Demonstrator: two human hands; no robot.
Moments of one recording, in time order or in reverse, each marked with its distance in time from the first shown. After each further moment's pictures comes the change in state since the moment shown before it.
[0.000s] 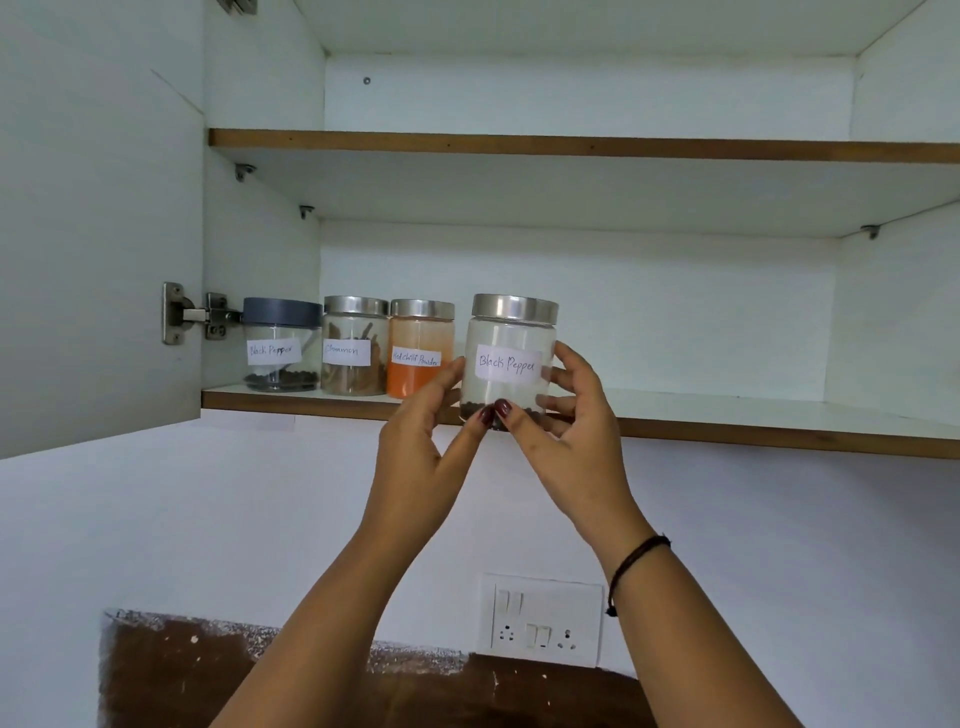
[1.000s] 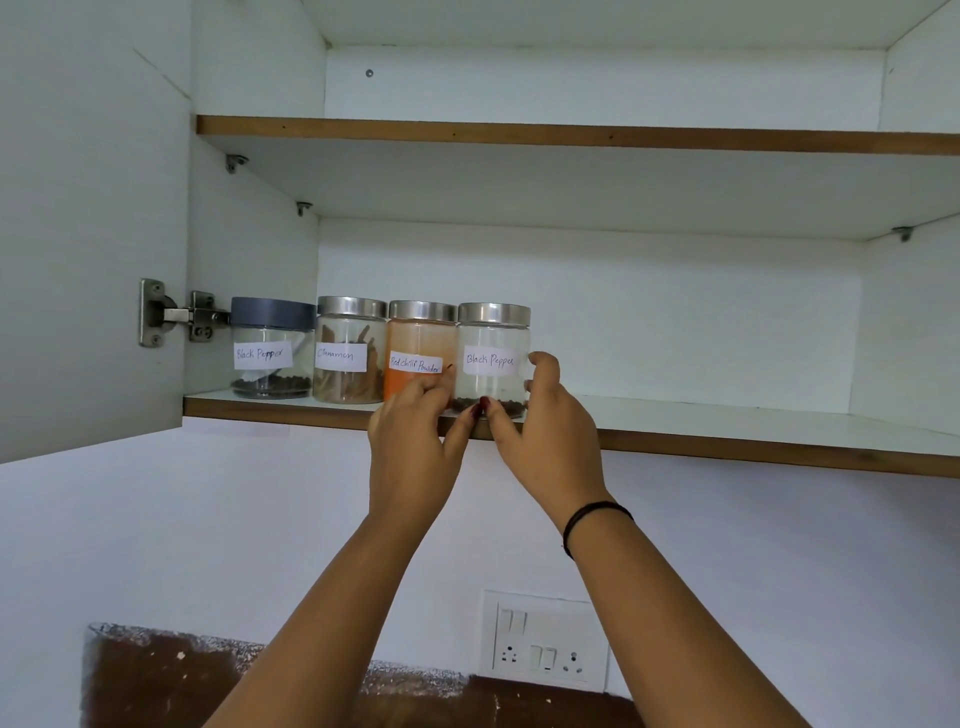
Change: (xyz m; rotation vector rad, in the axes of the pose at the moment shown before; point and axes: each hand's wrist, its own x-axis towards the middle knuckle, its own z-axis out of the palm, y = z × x) left_hand 0.044 -0.065 0.021 0.475 0.134 0.089; right_hand 0.049 0.039 0.032 -0.735 0.021 -0.159
